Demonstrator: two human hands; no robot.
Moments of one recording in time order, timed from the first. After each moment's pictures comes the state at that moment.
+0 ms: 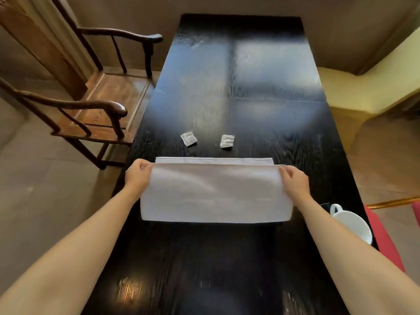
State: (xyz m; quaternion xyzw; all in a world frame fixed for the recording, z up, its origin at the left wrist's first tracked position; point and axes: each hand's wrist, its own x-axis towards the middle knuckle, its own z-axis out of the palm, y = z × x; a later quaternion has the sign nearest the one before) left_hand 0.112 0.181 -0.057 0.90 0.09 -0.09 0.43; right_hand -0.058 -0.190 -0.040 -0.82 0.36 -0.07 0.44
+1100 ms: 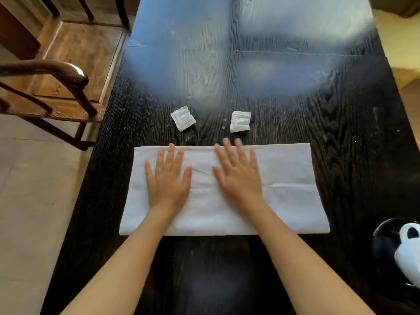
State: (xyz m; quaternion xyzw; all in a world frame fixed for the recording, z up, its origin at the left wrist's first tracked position) left_hand 0.115 0.098 -0.173 0.98 -0.14 -0.06 0.10; right_hand 0.062 -0.081 -0.167 -0.99 0.10 0.02 0.11
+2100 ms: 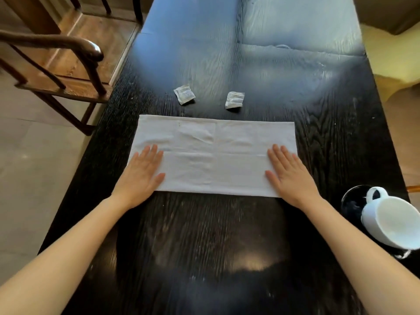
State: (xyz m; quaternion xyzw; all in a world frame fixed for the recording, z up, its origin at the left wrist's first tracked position) left_hand 0.060 0.191 -0.160 0.95 -0.29 -0.14 0.04; right_hand -0.069 -0.188 -0.149 -0.99 0.08 0.12 0.04
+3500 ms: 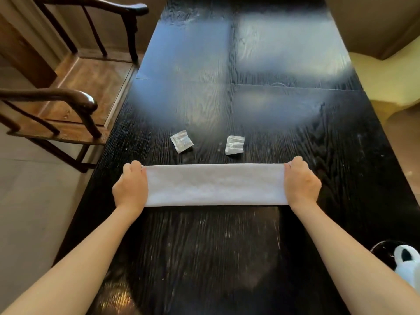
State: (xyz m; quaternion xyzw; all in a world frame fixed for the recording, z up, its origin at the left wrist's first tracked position) left_hand 0.168 0.136 -0.145 0.99 -0.01 0.02 0.12; right_hand 0.044 -0.204 -0.141 -0.93 0.34 -0.10 0.01
